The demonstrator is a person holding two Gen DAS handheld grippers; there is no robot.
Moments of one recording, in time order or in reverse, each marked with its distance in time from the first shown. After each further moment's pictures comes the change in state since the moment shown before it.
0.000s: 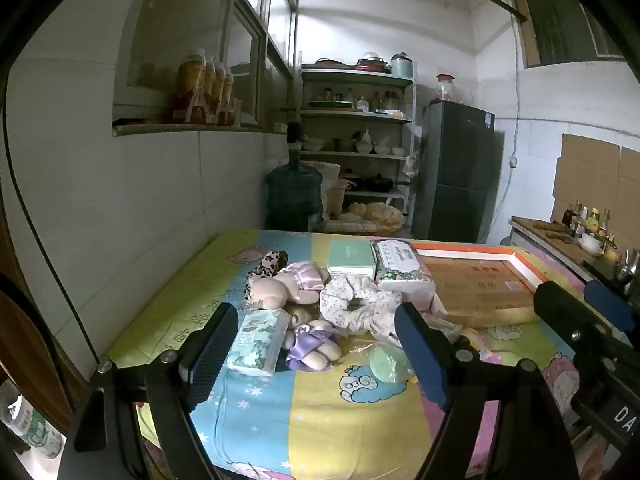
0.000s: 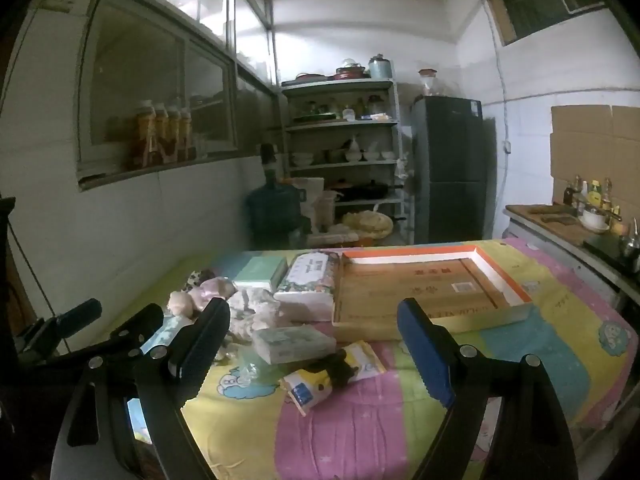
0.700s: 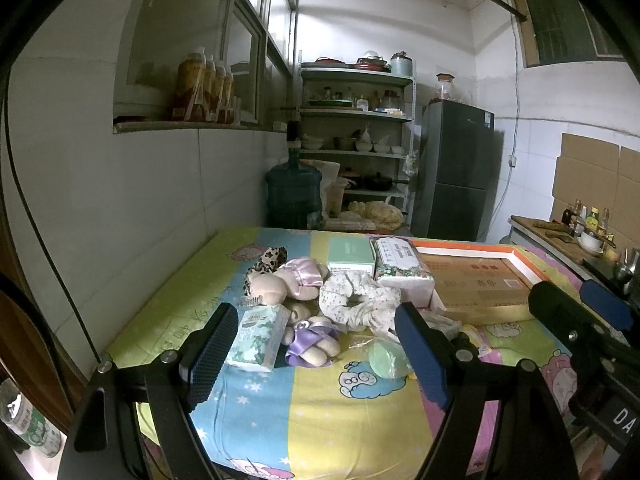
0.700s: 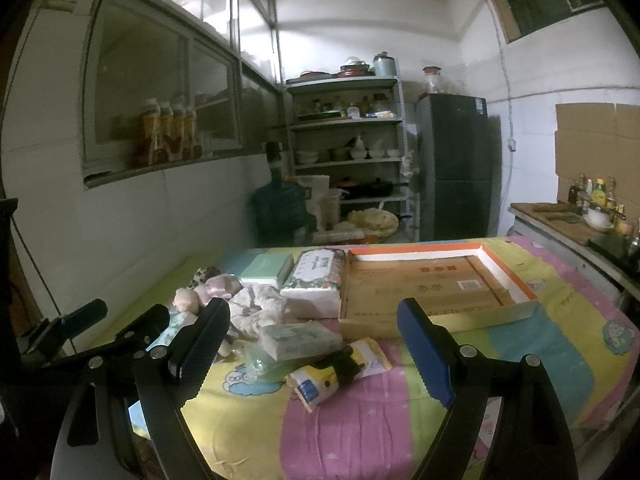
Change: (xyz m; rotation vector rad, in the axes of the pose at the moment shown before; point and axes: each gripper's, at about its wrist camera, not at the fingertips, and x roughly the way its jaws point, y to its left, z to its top) left arm 0.001 0.001 -0.002 0.002 0.002 0.002; right arm -0.001 0.003 -0.003 -0.002 0.008 0.021
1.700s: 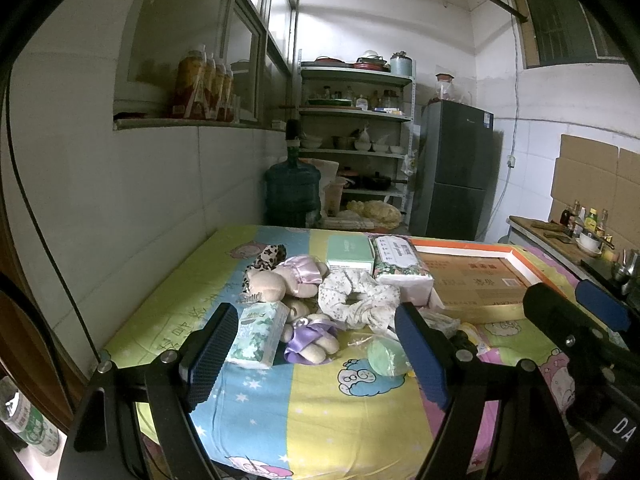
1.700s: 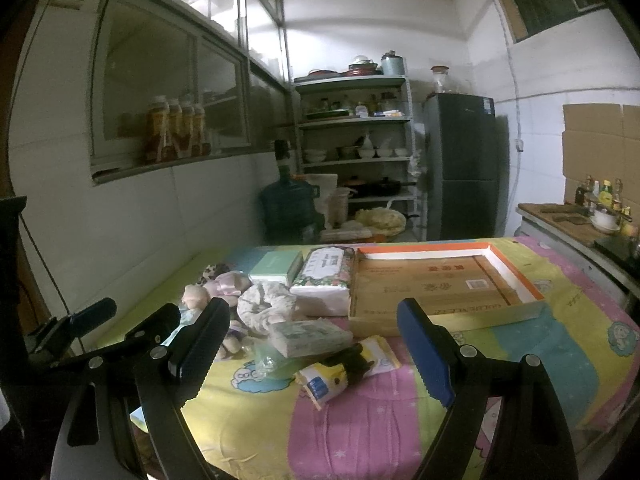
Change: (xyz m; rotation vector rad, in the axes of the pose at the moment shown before) left arm -0.001 0.000 -0.001 -0.003 0.003 -0.001; right arm -0.001 0.005 -0.001 -0.006 0.008 0.019
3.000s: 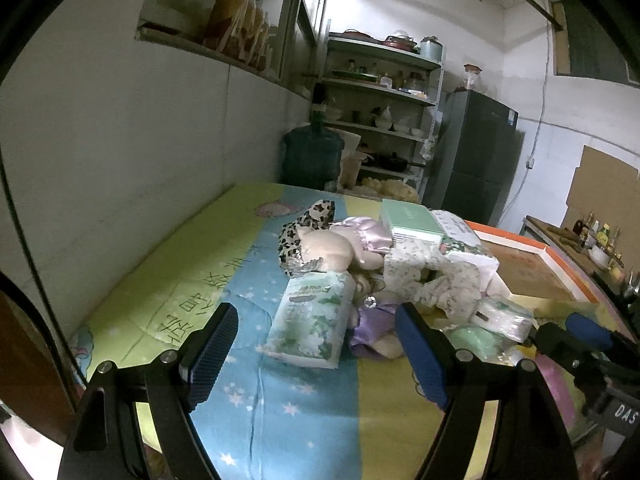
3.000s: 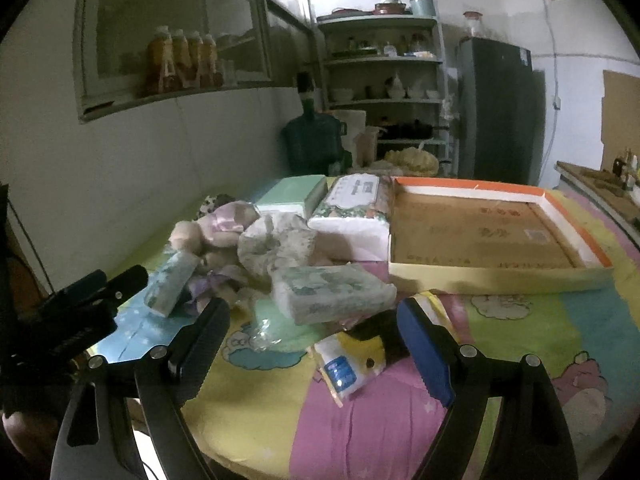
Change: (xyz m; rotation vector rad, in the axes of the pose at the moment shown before) left arm 0.064 0.066 -0.032 -0.111 0.104 -0.013; right arm 0.097 -0.002 -0.032 -0.014 0.224 0.116
